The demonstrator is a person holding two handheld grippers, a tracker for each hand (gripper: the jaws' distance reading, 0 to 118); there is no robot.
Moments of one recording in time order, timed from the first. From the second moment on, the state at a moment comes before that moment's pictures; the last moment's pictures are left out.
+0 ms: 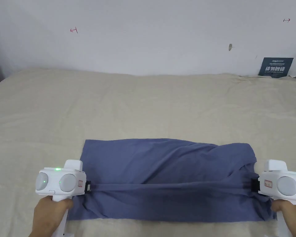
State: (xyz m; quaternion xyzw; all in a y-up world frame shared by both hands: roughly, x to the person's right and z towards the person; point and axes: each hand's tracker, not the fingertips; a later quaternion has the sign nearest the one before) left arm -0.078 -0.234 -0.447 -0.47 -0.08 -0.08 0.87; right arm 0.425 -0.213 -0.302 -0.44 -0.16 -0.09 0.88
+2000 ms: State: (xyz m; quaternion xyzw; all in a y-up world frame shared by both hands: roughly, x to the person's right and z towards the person) left arm -0.095 -0.130 -0.275 -0.24 -0.11 -0.03 0.96; right arm 0.343 -0.102 -0.125 -0.13 -0.15 0.00 0.98
